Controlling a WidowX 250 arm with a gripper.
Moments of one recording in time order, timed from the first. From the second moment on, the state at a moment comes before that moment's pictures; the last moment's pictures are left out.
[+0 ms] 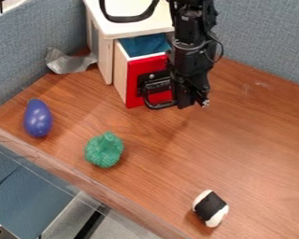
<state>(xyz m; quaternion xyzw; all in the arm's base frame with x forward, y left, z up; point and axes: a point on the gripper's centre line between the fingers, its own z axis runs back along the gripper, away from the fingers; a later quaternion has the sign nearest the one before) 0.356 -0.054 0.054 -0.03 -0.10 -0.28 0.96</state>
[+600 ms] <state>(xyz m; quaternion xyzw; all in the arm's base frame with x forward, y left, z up) 0.336 -0.070 0.057 -0.04 -0.10 -0.29 0.95</state>
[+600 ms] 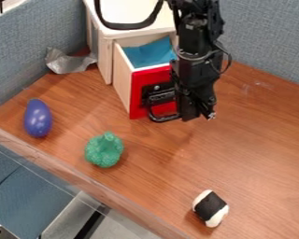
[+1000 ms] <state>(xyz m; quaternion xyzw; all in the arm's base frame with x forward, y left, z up) 0.327 -0.076 0.057 -0.05 -0.10 -0.30 0.95</state>
